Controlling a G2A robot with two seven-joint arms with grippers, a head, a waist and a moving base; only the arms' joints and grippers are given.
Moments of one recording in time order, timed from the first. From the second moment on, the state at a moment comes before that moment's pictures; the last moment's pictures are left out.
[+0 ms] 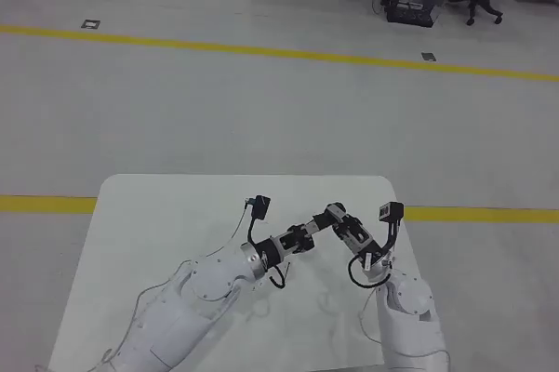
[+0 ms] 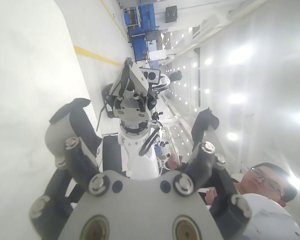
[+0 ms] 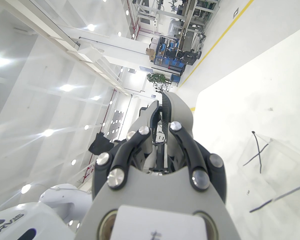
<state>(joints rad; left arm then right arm) 1.25 -1.48 -0.85 -1.52 -0.08 -0.11 -0.38 -1.59 -1.38 1.70 -1.63 0.16 -0.34 0.77</state>
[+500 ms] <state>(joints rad) 1.24 -1.49 -0.82 -1.49 -0.09 -0.15 -0.28 -1.61 -1.36 1.68 -1.63 0.19 -0.34 0.78</state>
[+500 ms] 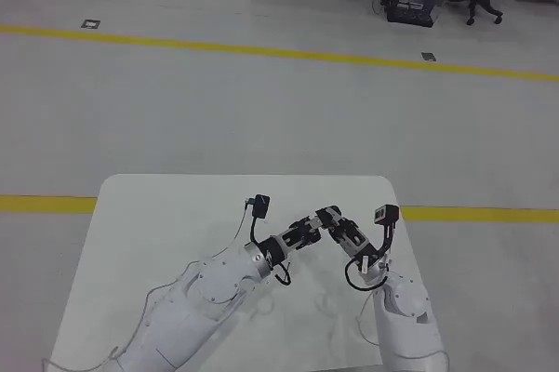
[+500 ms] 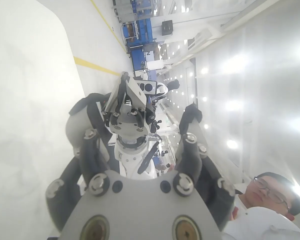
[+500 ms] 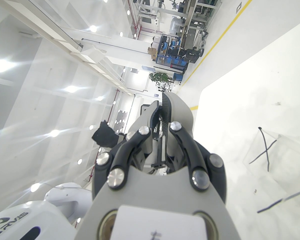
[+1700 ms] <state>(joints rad) 1.24 -1.47 -0.81 -1.50 -0.08 -0.12 -0.25 -1.64 -1.33 1.67 -1.66 0.19 -0.34 0.75</state>
